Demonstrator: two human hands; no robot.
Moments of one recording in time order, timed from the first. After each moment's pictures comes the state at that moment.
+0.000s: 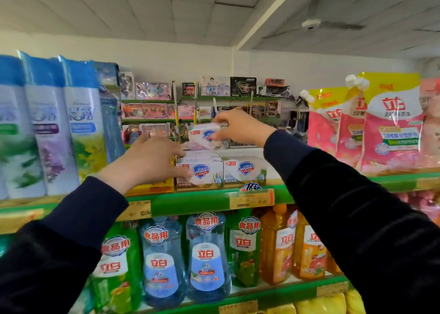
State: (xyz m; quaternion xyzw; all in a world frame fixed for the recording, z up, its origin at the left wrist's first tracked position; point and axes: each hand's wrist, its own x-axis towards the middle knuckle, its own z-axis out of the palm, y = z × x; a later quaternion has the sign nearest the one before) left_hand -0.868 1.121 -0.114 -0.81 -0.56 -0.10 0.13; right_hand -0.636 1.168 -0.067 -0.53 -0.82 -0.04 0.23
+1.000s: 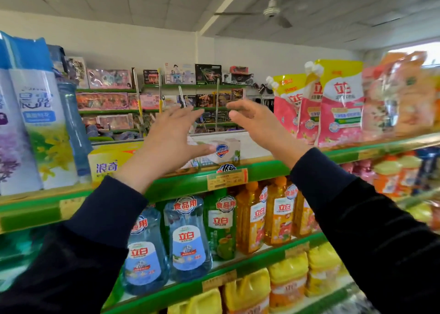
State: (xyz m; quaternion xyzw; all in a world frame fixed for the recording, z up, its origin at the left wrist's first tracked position) left_hand -0.807 1.103 -0.121 -0.85 -0.41 -0.31 0.08; right_hand -0.589 1.068 -0.107 -0.54 -0.69 0.05 0.48
